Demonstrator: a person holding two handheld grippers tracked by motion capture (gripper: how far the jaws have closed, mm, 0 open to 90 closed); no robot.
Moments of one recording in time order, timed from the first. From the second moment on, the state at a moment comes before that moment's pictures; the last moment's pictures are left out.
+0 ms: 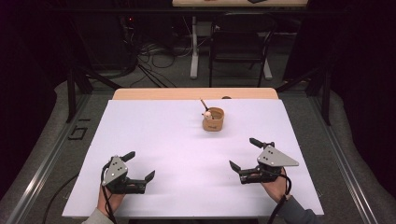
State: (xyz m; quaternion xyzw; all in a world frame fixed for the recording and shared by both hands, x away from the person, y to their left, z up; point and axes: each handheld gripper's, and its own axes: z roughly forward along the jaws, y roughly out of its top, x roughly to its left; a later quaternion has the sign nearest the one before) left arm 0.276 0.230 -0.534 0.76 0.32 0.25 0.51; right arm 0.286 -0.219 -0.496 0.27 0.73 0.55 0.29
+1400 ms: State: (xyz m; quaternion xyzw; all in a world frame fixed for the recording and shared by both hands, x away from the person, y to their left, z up) left arm 0.278 0.227 -0.536 0.76 0.31 0.24 0.51; right arm 0.252 -0.255 -0.525 0.31 0.74 0.52 0.29
